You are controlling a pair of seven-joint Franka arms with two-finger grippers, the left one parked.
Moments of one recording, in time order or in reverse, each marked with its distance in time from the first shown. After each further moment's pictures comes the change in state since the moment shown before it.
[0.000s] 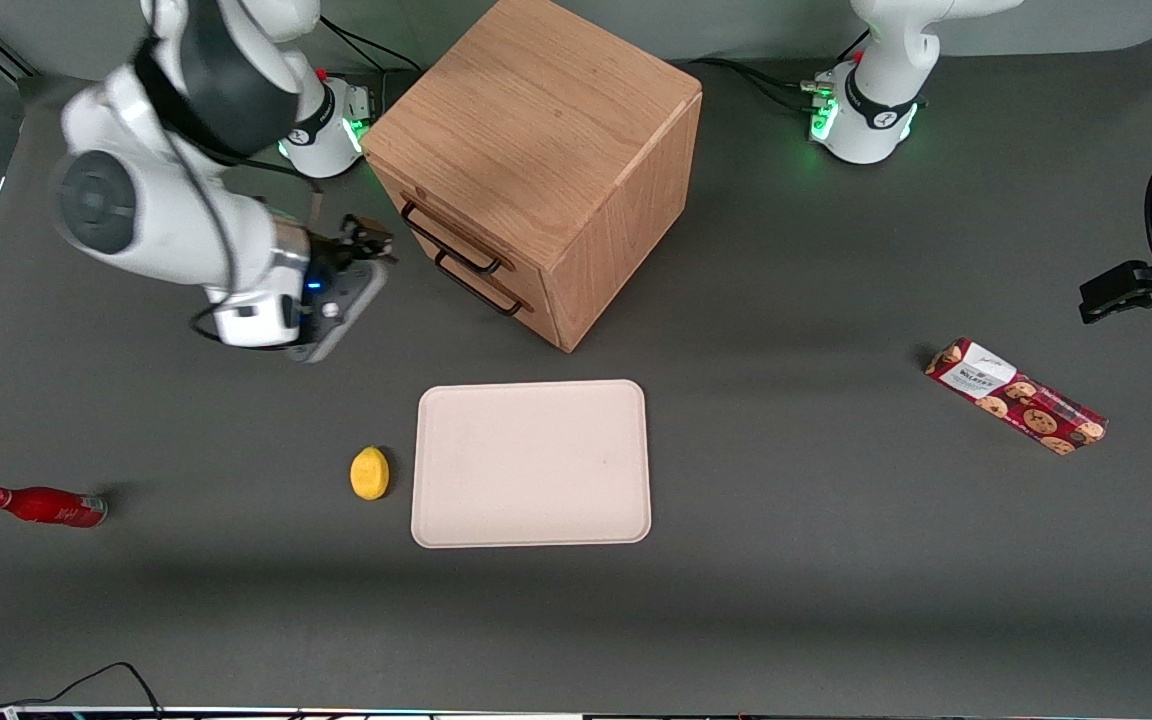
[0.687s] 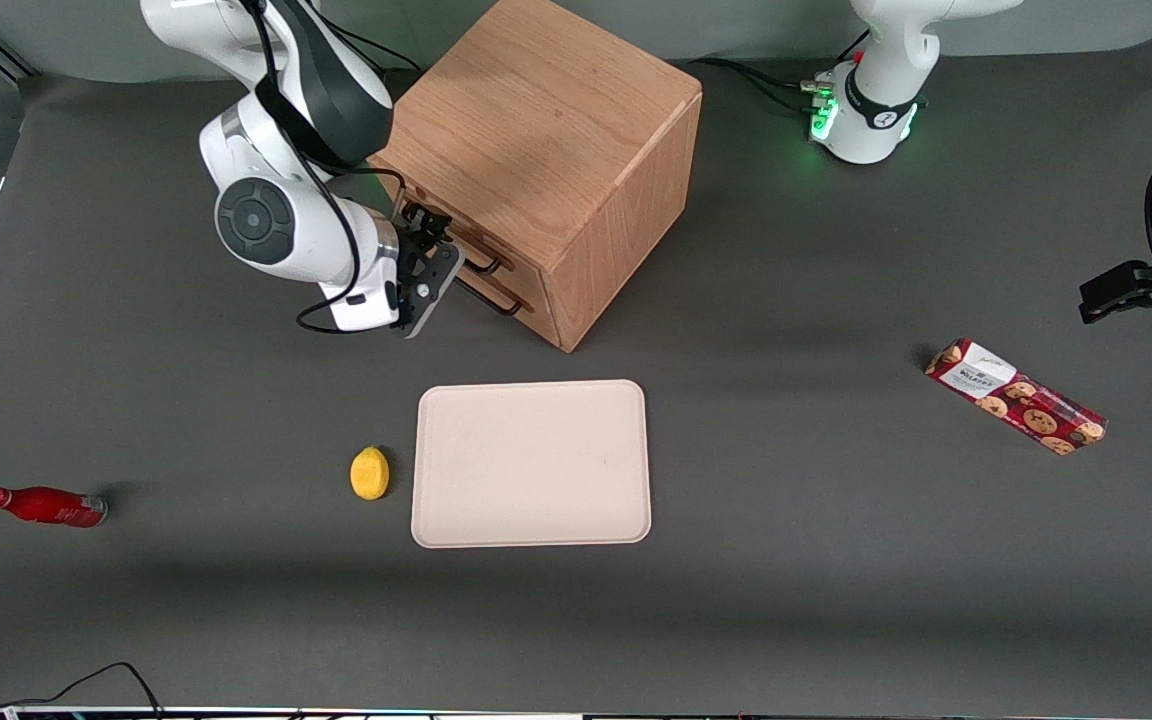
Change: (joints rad) arm 0.040 0.011 0.041 -0.134 0.019 0.061 -0.029
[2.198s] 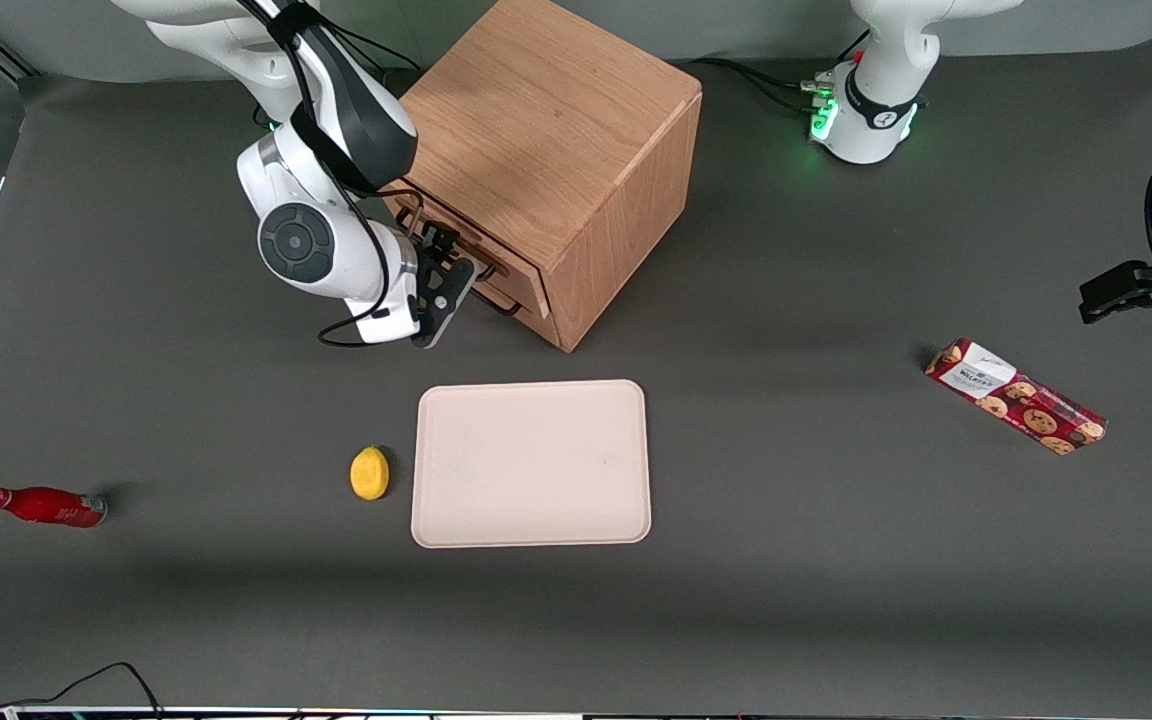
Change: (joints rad) arm 0.014 0.044 0.002 -0.051 -0.060 0.087 -0.029
